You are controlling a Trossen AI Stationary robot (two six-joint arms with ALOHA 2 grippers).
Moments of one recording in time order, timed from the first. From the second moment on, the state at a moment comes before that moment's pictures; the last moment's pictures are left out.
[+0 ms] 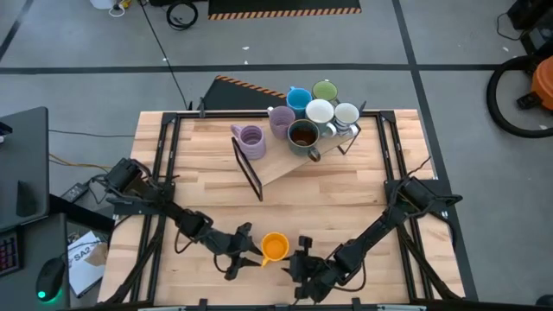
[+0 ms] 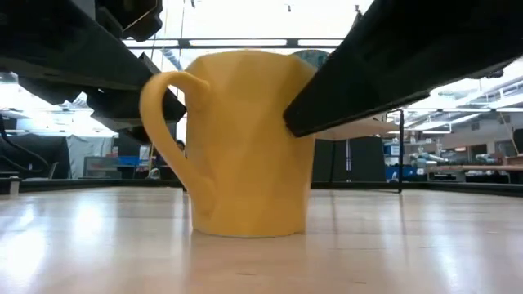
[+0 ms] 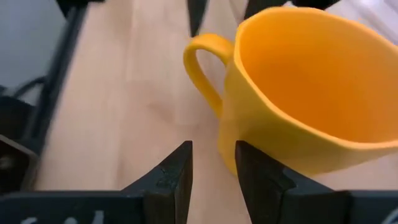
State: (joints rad) left arm -0.60 1.77 0.64 0.74 -0.21 -0.42; right arm 0.70 2.08 1.28 -0.04 0.68 0.54
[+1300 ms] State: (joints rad) left arm -0.63 1.77 0.64 0.81 -0.28 -0.40; right arm 0.70 2.03 1.28 -0.06 0.68 0.64
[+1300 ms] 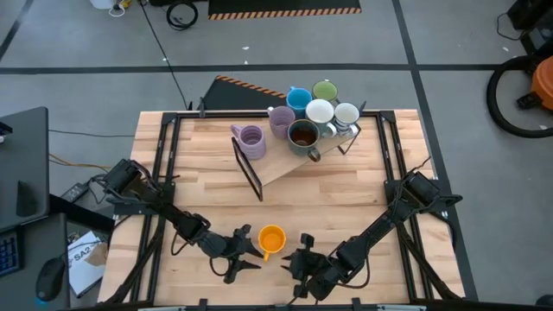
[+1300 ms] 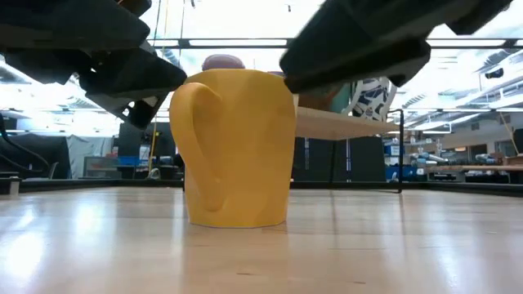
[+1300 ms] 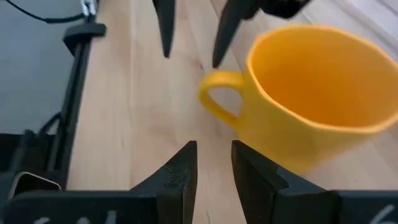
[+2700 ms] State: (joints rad) left arm -0.69 1.76 0.74 0.63 -0.31 -0.33; right arm 0.64 2.01 1.28 -0.34 0.80 0.54
